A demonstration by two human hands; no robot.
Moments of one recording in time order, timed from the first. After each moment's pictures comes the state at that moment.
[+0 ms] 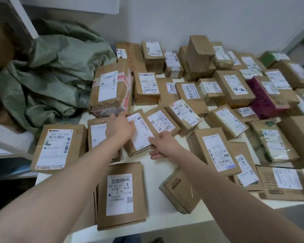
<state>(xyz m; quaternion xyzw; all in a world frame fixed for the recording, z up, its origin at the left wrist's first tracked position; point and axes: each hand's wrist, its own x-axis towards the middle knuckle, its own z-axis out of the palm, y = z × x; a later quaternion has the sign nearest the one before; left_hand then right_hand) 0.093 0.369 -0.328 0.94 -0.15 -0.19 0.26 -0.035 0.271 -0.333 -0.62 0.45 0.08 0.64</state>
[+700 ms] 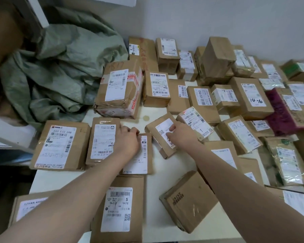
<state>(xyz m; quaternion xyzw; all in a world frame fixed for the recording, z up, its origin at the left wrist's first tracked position) 0.086 0.370 -0.378 0.93 -0.21 -0.23 0.19 0.005 0.204 -0.330 -0.89 0.37 0.16 0.22</state>
